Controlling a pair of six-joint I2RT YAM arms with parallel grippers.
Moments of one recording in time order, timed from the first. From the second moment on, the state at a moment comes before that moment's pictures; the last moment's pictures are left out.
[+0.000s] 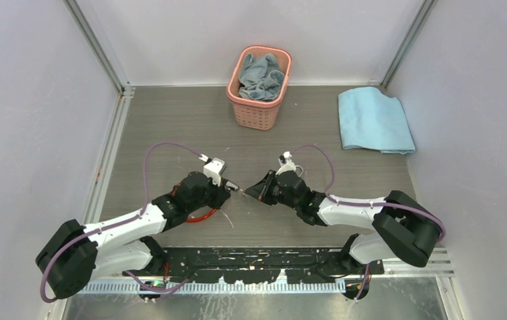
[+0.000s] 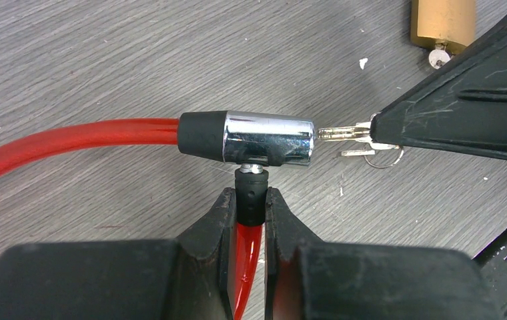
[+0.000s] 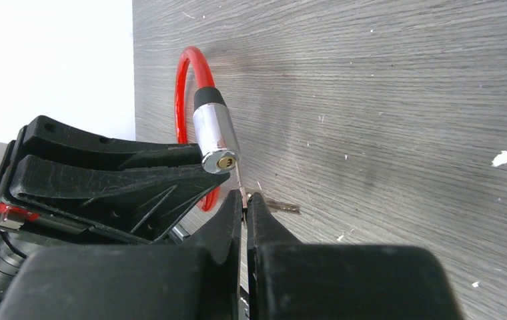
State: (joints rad) left arm -0.78 1.08 0.42 0.09 -0.05 -0.30; right arm 0.89 1.34 0.46 0.46 0.03 1.12
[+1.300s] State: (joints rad) left arm -0.78 1.10 0.36 0.25 -0.09 -0.39; right arm 0.90 1.40 0.46 0.53 0.08 1.20
